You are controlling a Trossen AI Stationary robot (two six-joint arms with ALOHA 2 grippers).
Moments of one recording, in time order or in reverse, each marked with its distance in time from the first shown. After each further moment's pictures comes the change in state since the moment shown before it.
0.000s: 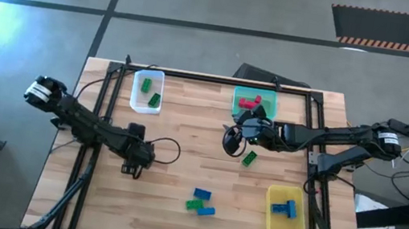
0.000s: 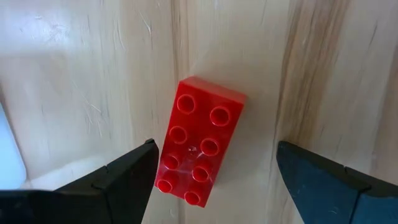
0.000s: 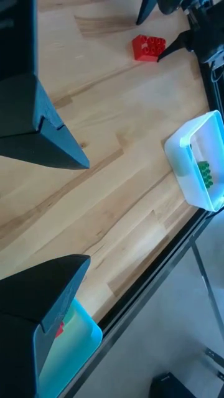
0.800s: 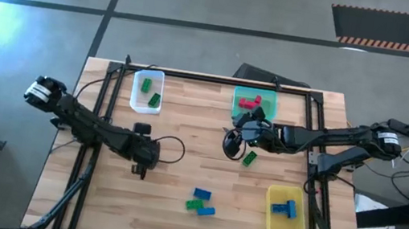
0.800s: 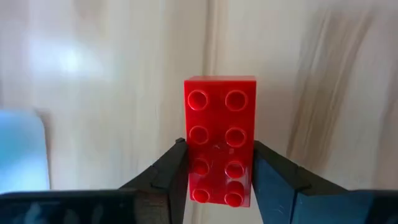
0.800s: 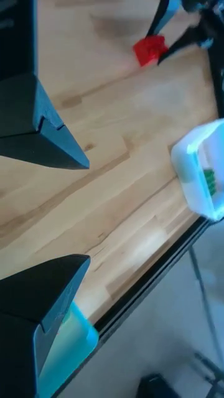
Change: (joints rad) left arm -0.002 -0.017 0.032 0.129 -0.113 -0.021; right arm 0.018 0.001 -0.025 0.025 0.000 -0.053
